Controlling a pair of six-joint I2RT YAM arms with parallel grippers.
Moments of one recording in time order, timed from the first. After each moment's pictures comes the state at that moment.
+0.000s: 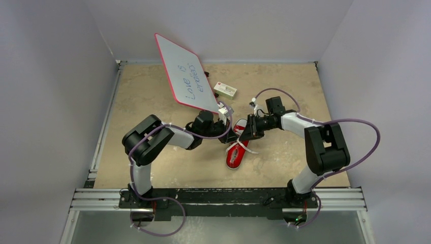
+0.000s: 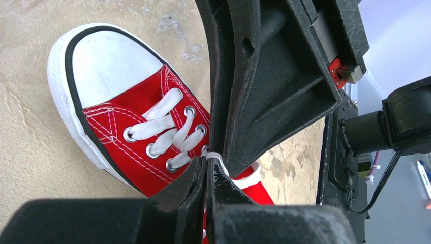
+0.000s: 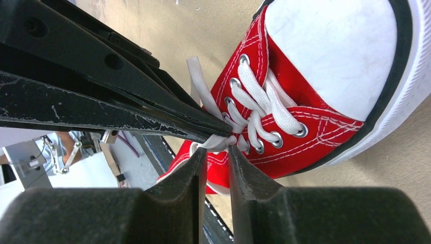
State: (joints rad) left arm -0.76 1.92 0.82 0.76 0.58 -0.47; right arm 0.24 1.64 0.86 -0.37 -0.85 0.25
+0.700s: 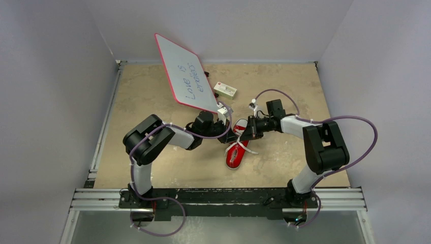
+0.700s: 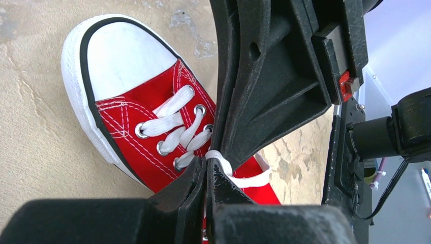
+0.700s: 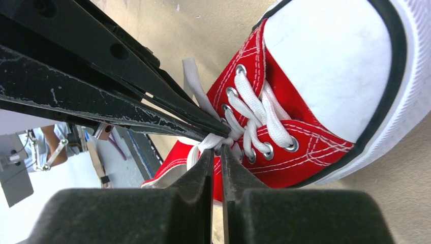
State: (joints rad) left arm -0.76 1.92 0.82 0.76 0.55 -0.49; right arm 0.24 1.65 0.81 -0.22 -0.88 0.23
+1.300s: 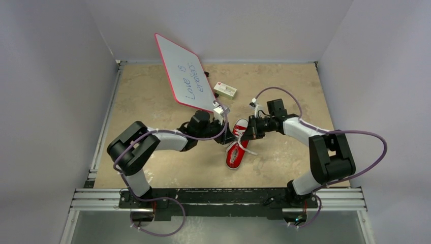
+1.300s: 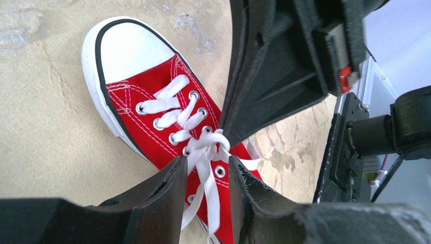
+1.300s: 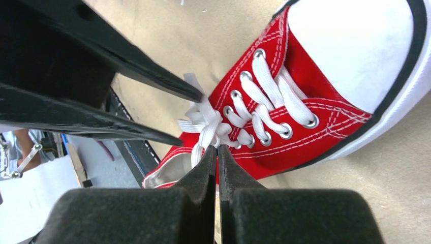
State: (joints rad) left arm -0.76 1.77 0.77 0.63 0.47 -0.44; right arm 0.25 1.54 0.79 -0.29 -0.81 0.19
